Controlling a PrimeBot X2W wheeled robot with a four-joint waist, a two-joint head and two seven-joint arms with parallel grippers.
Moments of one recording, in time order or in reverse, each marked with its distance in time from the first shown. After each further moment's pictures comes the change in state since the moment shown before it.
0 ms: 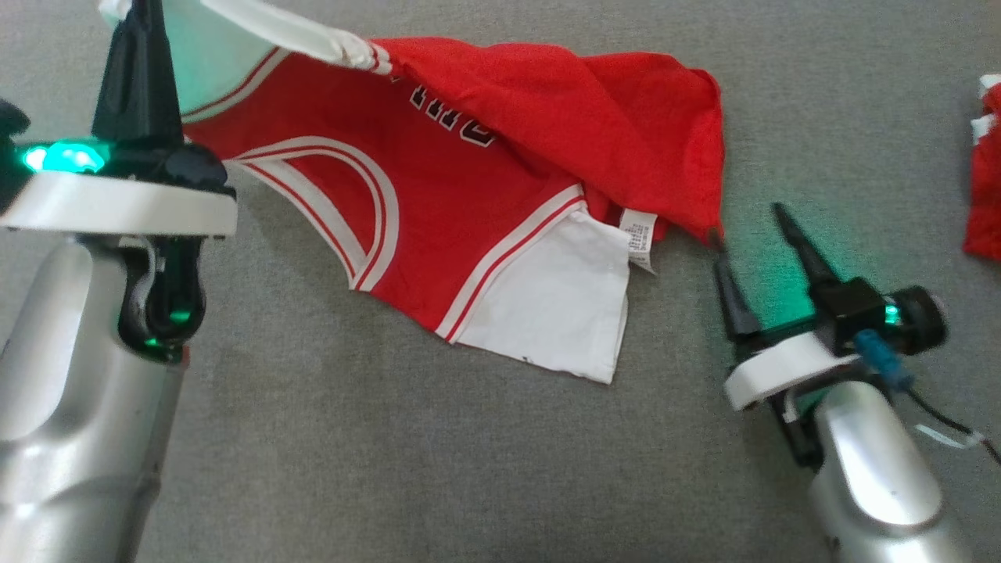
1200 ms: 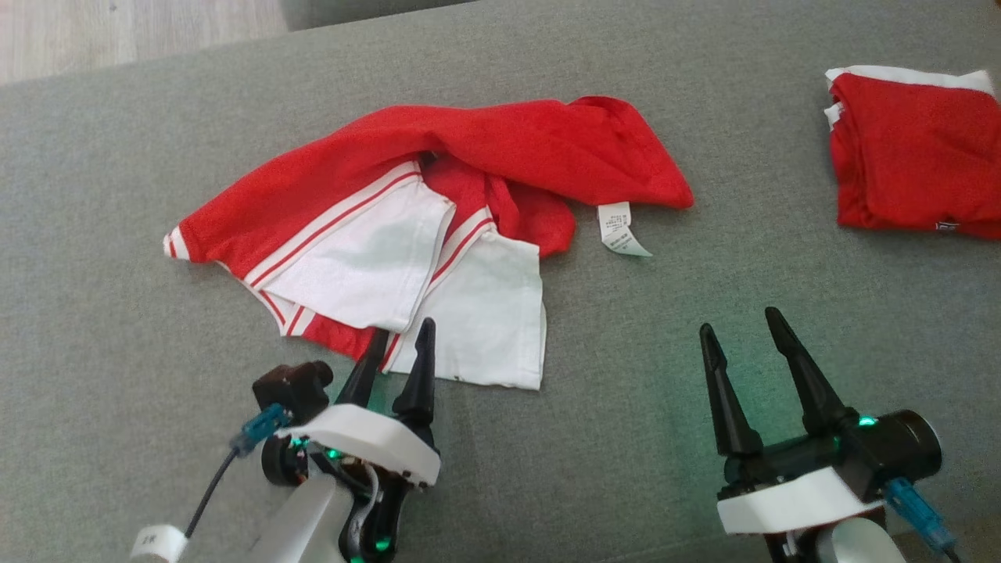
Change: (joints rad) left arm 0.363 -0.258 -0.212 0.288 0.007 0.044 0.028; right arm 0.381 0.056 0.033 -0.393 0.130 0.000 0.000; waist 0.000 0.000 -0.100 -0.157
